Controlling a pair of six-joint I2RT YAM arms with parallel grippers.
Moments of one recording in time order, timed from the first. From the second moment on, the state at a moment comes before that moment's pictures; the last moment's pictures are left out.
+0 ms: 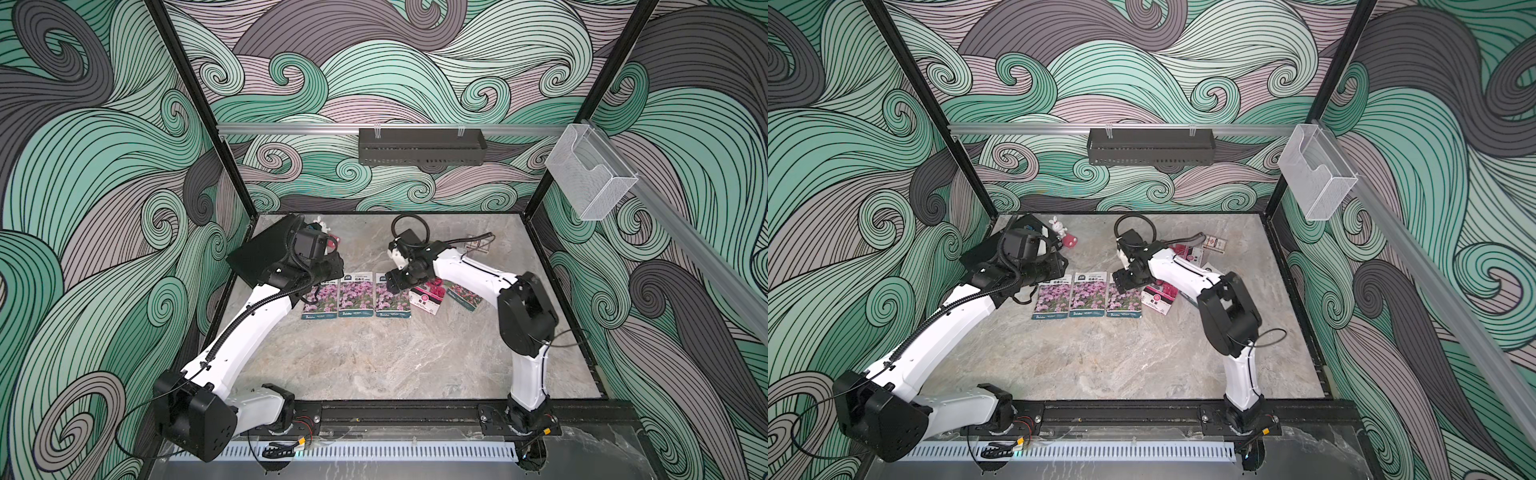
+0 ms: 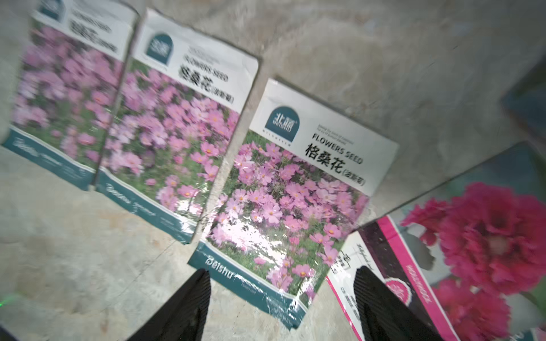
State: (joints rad) left arm -0.37 1.23 1.13 -0.65 -0.05 -0.51; right arm 0.63 1.92 1.54 -0.74 -0.12 0.21
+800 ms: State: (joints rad) left arm -0.37 1.28 1.07 -0.62 0.11 -0.55; right arm 0.43 1.87 1.24 -0.57 -0.15 0.51
